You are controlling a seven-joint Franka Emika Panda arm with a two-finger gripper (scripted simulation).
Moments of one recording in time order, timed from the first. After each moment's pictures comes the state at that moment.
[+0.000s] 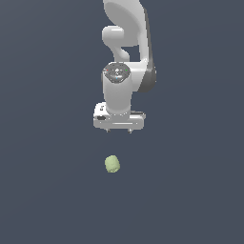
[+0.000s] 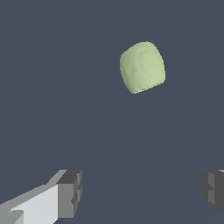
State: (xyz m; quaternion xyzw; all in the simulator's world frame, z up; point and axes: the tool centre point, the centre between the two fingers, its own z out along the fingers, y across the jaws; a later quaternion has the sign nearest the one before) arm -0.011 -0.013 0.150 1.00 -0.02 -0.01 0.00
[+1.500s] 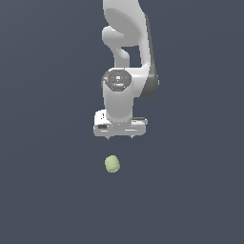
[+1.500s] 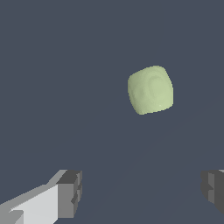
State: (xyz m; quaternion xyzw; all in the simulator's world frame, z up) arm 0.020 -0.009 0.146 1.00 0.02 -0.01 0.00
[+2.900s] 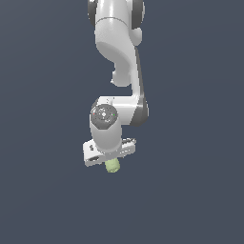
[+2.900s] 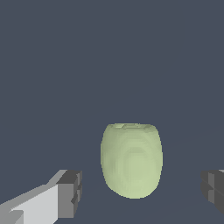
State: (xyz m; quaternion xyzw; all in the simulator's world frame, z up) arm 0.097 -0.045 0.089 0.99 0.15 0.00 0.00
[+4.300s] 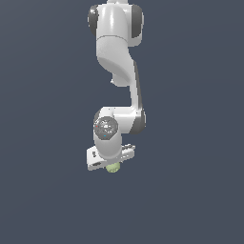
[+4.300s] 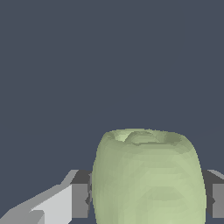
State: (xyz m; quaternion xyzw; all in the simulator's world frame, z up) arm 0.098 -0.045 0.040 0.99 0.15 0.00 0.00
